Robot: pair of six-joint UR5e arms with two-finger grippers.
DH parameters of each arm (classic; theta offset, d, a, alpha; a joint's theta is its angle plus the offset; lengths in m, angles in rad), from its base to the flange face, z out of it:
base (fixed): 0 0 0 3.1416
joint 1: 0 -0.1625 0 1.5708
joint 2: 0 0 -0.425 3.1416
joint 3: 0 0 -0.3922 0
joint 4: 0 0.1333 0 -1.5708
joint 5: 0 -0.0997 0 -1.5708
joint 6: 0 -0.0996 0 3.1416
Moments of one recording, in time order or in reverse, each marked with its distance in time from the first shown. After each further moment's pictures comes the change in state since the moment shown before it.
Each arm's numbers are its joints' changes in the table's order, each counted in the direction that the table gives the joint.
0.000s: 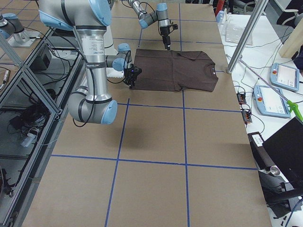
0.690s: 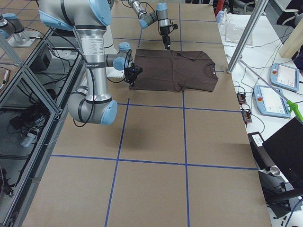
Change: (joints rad) left arm 0.000 0.001 -0.004 0.000 0.000 0.001; right arm -0.016 0.003 0.024 -0.010 -0.016 0.003
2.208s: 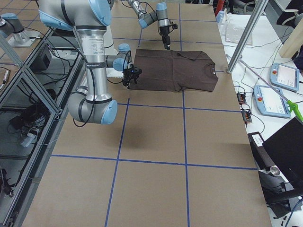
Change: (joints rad) left arm -0.004 0.000 -0.005 0.000 -0.006 0.015; right arm 0.014 -0.007 -0.029 0.006 0.010 -0.031
